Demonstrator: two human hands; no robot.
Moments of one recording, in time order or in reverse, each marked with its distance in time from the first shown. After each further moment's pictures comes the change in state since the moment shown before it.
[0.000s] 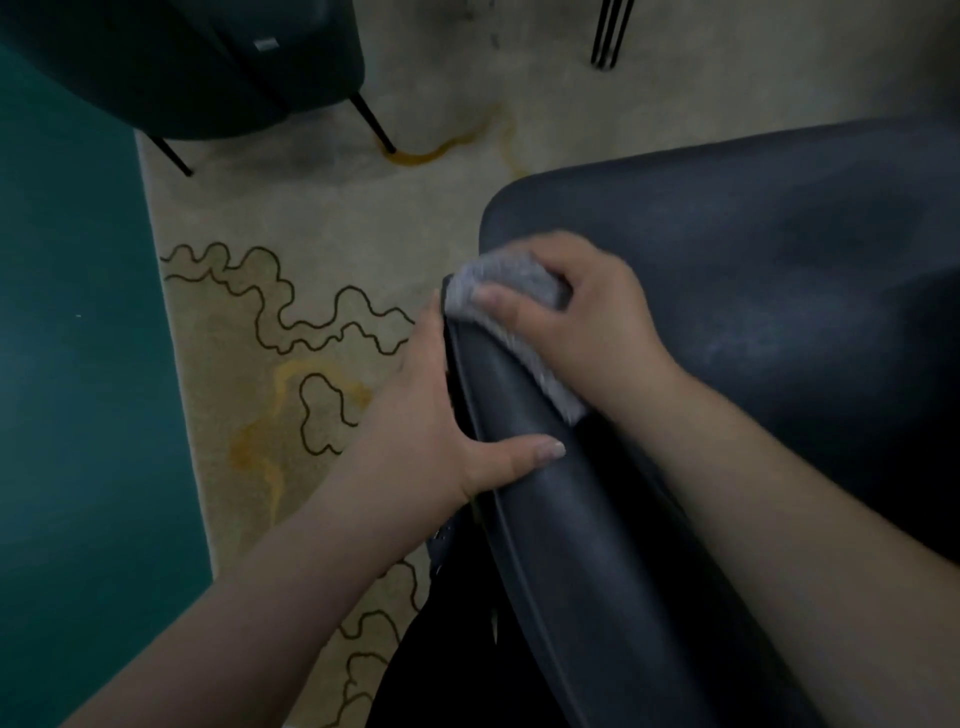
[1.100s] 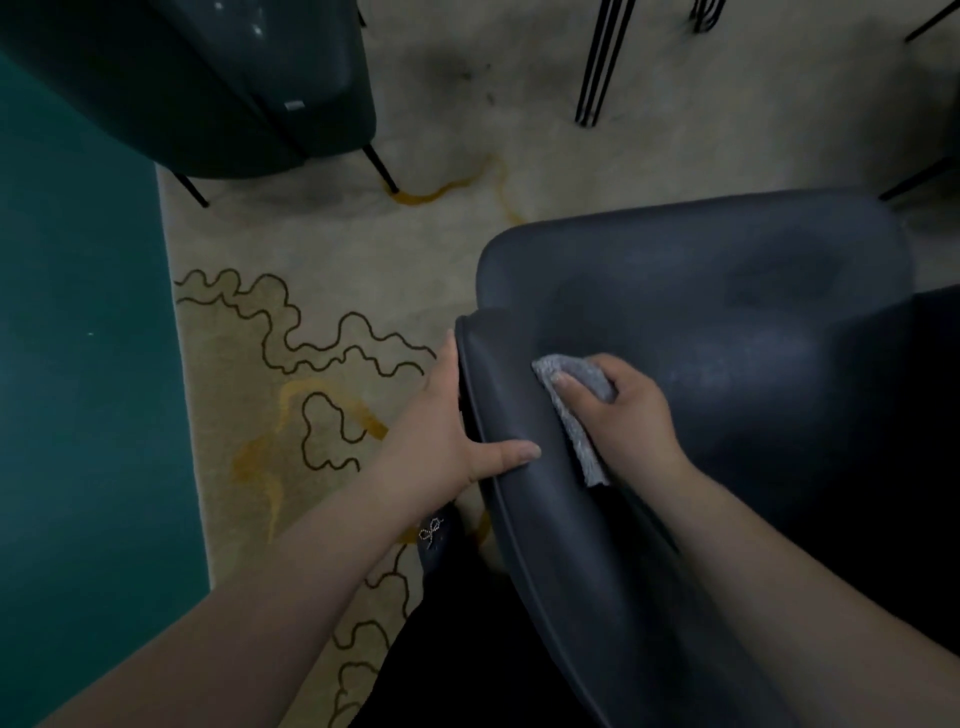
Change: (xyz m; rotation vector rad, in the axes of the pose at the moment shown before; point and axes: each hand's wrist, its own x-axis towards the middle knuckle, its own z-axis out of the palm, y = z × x) left_hand -0.001 0.001 -0.005 0.042 -0.087 -0.094; right_hand -0.061 0.026 -0.029 0.010 0.122 0.330
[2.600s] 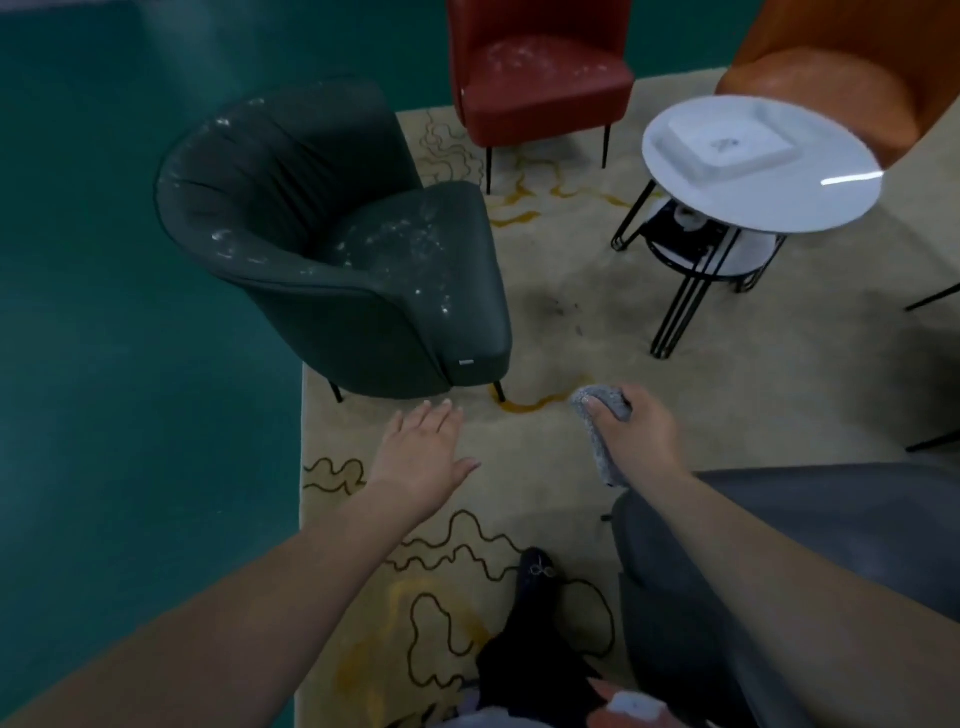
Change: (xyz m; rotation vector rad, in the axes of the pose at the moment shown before) left_hand 0.098 0.004 -0.410 1.009 0.183 0.073; right_hand 0.194 -0.313 0.175 -0.296 0.175 -0.129
